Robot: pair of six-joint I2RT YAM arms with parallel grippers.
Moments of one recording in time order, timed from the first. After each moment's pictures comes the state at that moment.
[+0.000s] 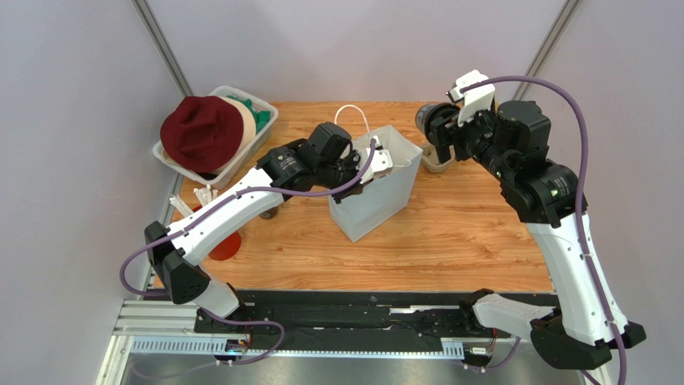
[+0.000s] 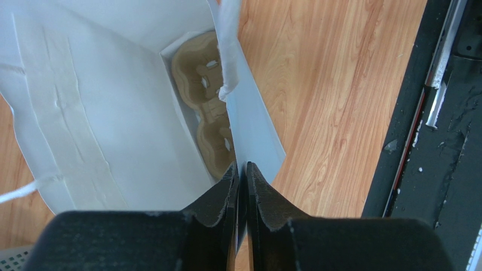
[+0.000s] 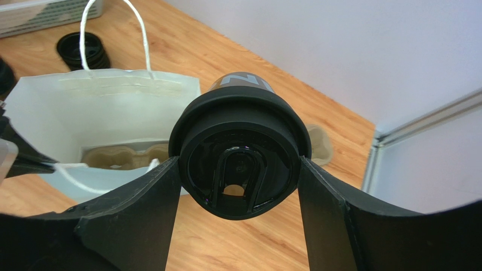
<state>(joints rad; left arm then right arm) -0.87 1.53 1.60 -0.81 0.25 0.43 0.44 1.12 1.67 -0.81 0.09 -0.26</state>
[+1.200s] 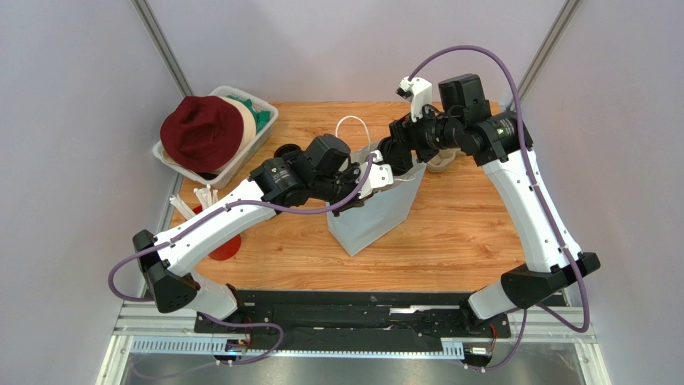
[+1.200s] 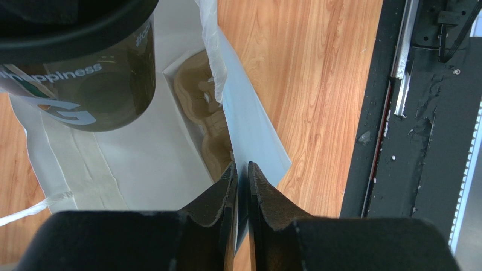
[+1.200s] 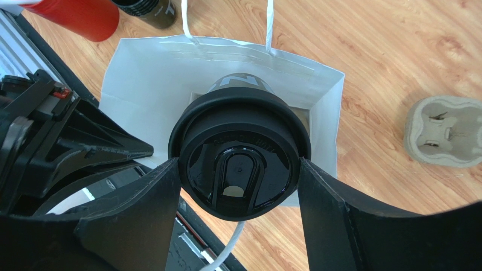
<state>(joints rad) -0.94 1.45 1.55 -0.82 0.26 0.42 0.44 1.49 1.93 -1.16 -0.37 -0.10</state>
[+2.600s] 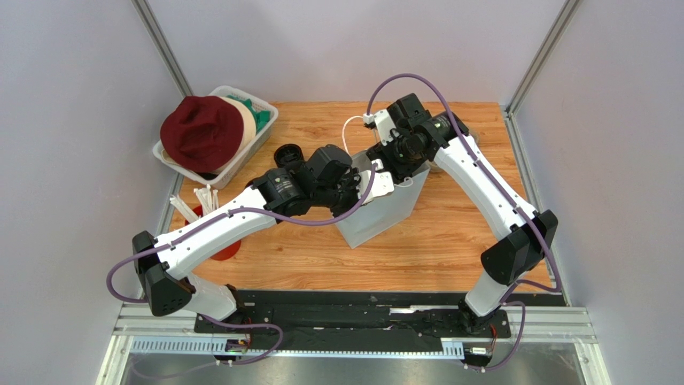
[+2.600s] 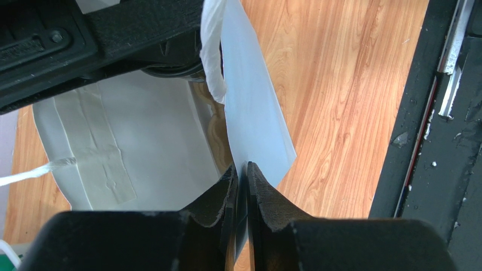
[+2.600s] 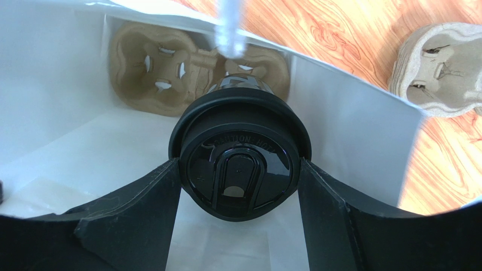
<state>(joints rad) -0.97 1.41 1.44 -0.72 0.12 0.45 0.55 1.68 1.81 -1.20 -0.05 -0.17</state>
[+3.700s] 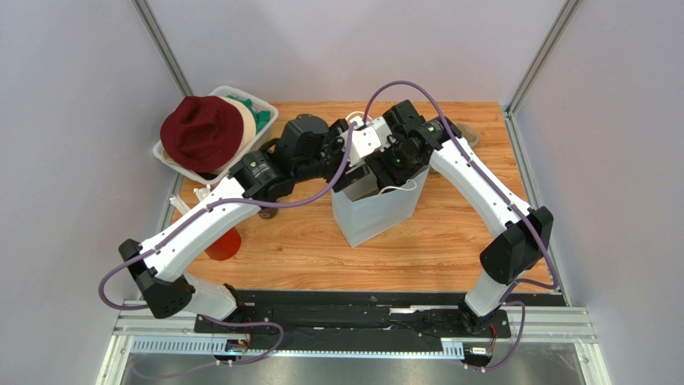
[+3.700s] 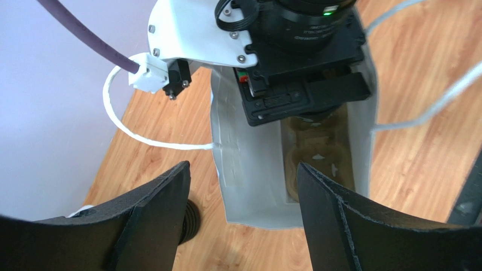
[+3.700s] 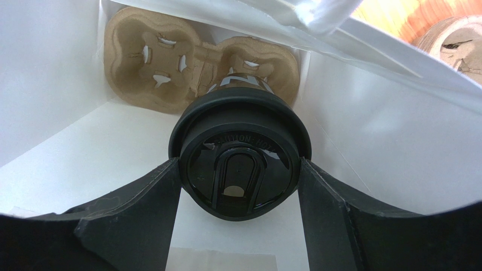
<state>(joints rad) -0.87 1.39 1.60 -0.65 0.05 0.45 0.56 1.69 1.75 -1.17 -0.04 -0.18</state>
